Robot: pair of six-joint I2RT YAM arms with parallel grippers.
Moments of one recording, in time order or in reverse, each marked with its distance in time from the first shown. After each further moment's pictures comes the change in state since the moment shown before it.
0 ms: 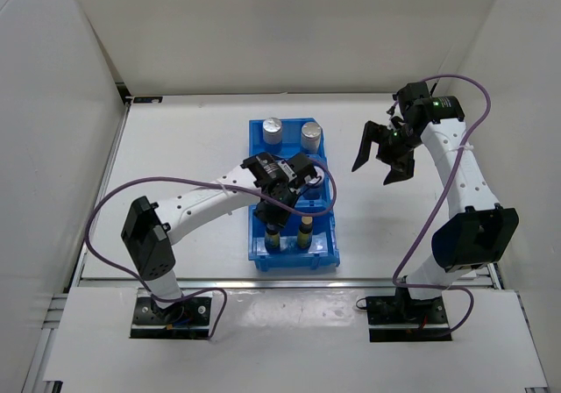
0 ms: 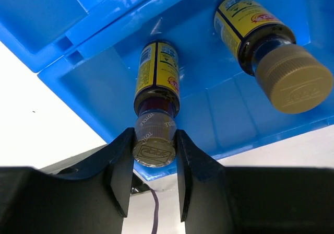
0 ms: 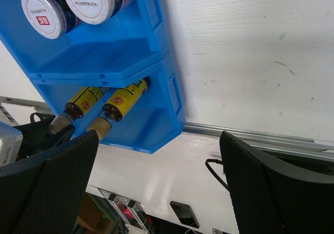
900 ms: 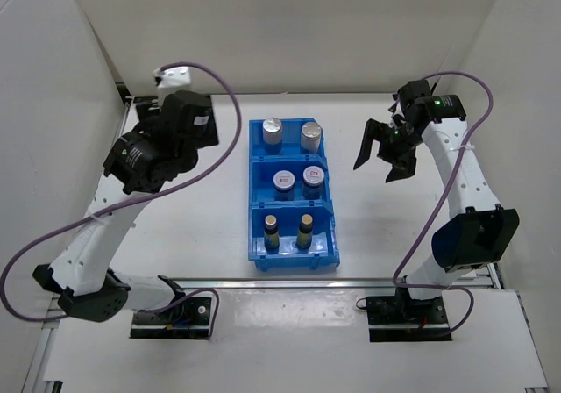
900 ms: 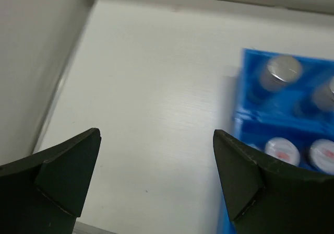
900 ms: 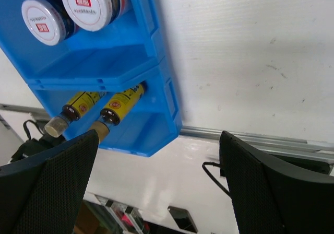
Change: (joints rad) left arm 0.278 -0.378 0.311 0.073 -0.665 0.063; right arm 0.000 0.000 0.014 -0.002 0.021 0.000
